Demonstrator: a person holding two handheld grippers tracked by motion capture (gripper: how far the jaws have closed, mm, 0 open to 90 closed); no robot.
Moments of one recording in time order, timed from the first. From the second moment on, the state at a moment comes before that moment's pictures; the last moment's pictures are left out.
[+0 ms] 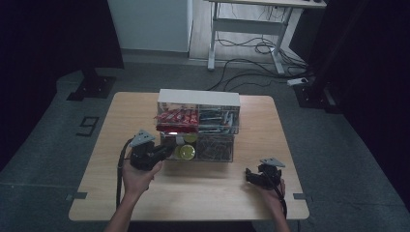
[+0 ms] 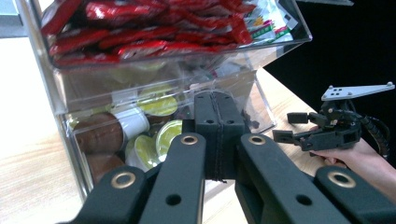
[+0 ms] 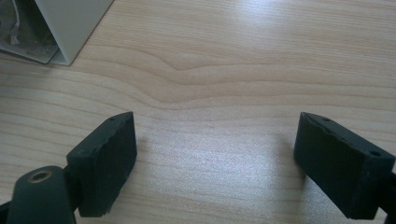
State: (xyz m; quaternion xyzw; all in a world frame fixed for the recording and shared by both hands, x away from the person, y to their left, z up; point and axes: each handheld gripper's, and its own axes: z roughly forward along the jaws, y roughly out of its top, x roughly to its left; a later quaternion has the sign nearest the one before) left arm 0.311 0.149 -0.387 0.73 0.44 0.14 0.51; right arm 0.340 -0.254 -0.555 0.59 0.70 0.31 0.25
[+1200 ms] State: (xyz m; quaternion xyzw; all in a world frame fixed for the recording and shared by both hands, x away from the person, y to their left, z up) left arm 0.342 0.133 -0.359 0.73 0.43 0.12 0.52; right arm 0.340 -0.254 -0.555 0.59 0.70 0.31 0.25
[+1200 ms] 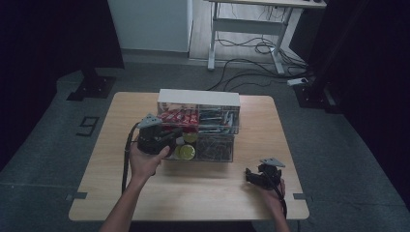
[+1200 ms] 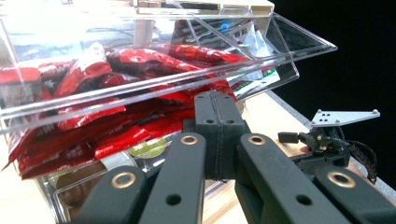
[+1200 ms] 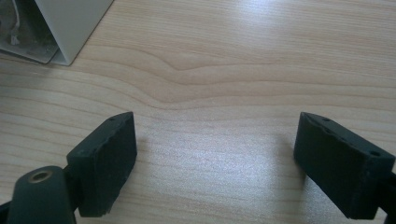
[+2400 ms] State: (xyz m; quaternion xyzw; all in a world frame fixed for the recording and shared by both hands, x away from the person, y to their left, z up) left arm 0.356 0.130 -0.338 0.73 0.42 0.12 0.53; right arm 0.341 -0.254 -0.555 0.59 0.70 0.31 0.26
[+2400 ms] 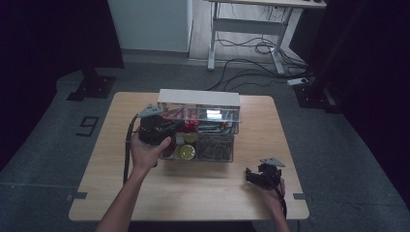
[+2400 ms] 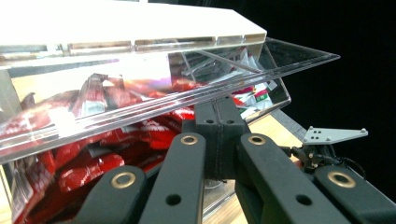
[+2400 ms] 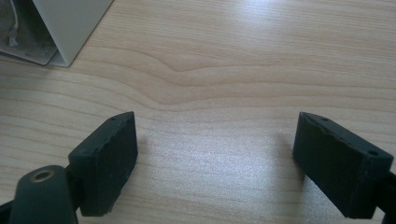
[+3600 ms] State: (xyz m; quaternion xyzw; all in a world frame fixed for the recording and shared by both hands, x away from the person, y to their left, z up) left arm 0.365 0.129 -0.317 0.72 0.42 0.13 0.54; right arm 0.341 -0.255 -0.555 0.59 0.70 0.31 0.26
